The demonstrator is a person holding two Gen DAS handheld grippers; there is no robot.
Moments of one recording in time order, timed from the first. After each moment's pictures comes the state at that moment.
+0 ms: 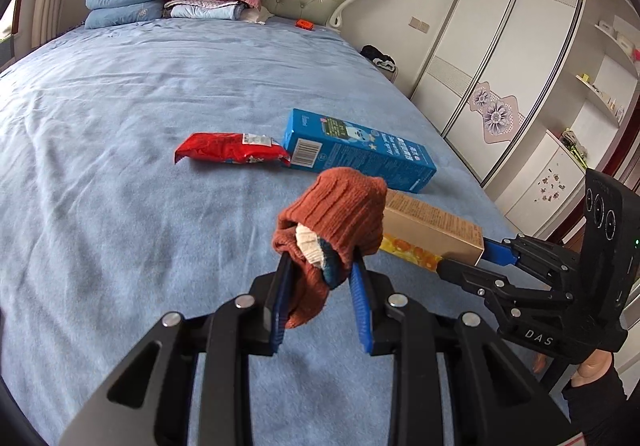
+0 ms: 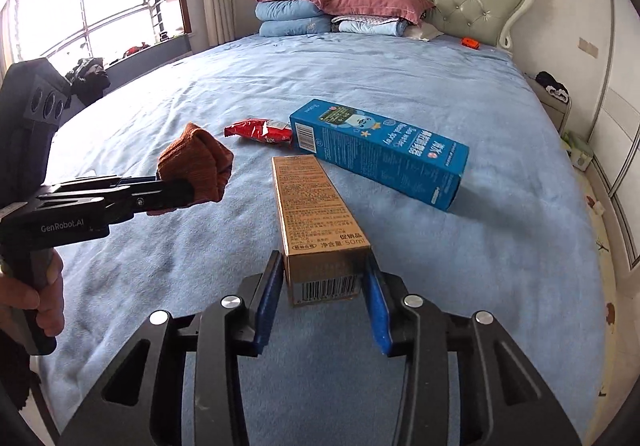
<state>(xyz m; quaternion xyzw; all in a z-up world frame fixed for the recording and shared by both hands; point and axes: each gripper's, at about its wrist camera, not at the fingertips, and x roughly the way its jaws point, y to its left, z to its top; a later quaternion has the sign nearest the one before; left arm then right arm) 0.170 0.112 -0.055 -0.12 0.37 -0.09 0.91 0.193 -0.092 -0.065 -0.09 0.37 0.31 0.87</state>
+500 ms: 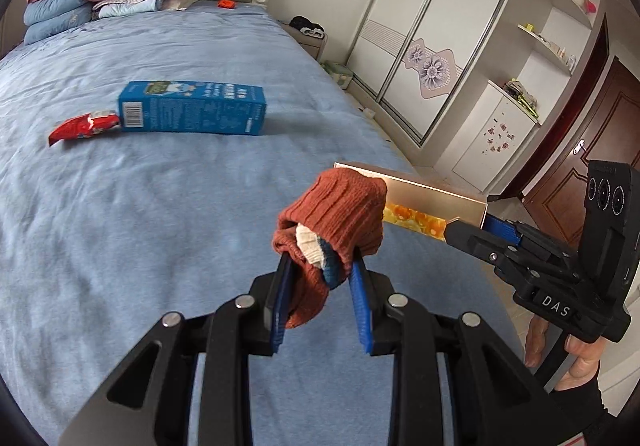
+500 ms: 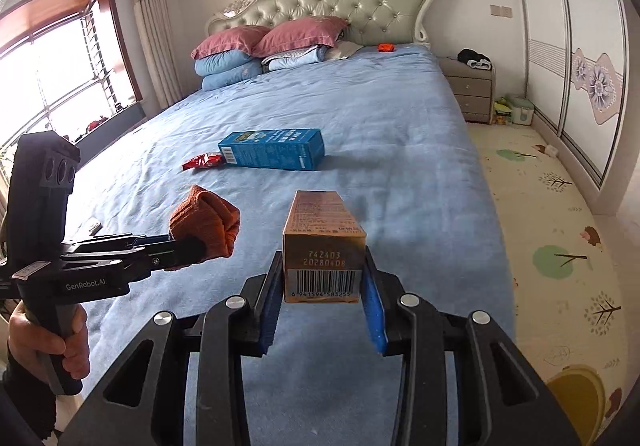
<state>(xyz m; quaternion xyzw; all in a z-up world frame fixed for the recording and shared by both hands) 0.134 -0.041 -0.046 -0.09 0.40 -0.20 0.89 0.117 -0.251 -0.037 0.02 0.33 0.22 0.92</state>
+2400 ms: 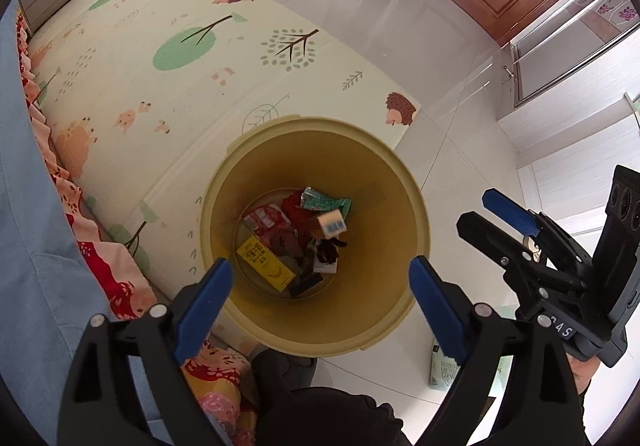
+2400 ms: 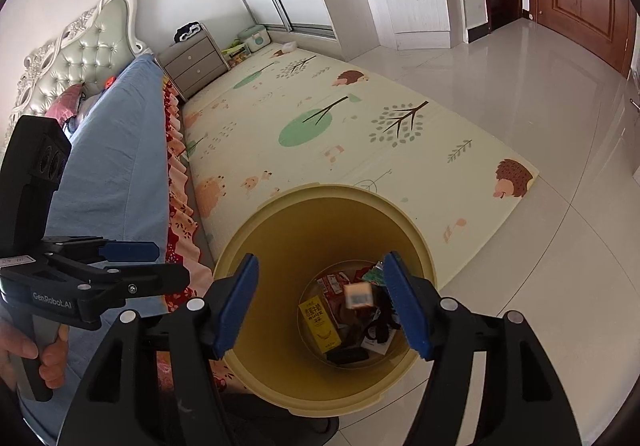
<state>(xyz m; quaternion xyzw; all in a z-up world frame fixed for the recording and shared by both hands) 0.149 -0.540 -0.228 0.16 0.60 -0.41 0.67 -0.022 -0.664 -0.197 0.24 0.41 -0.14 0.87</state>
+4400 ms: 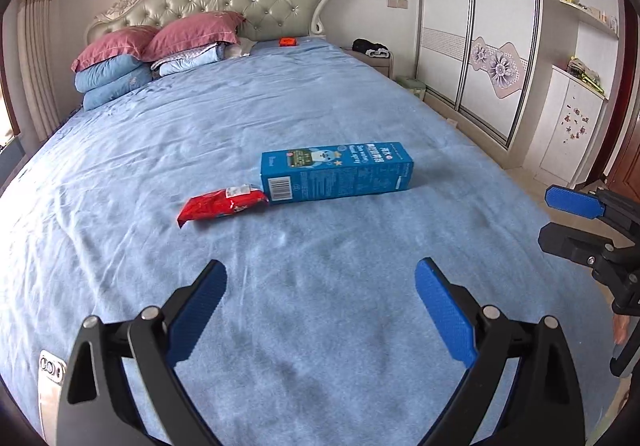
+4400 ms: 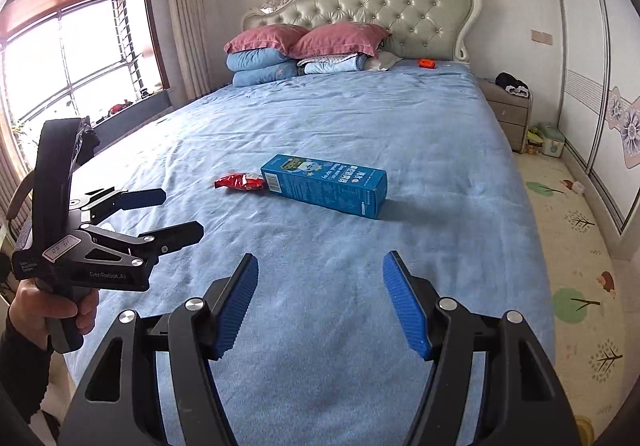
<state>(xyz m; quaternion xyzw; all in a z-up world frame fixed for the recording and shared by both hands) 0.181 0.056 -0.017 0.04 0.36 -0.05 0.93 0.161 -0.152 -0.013 -0.03 0.32 0.28 0.90</state>
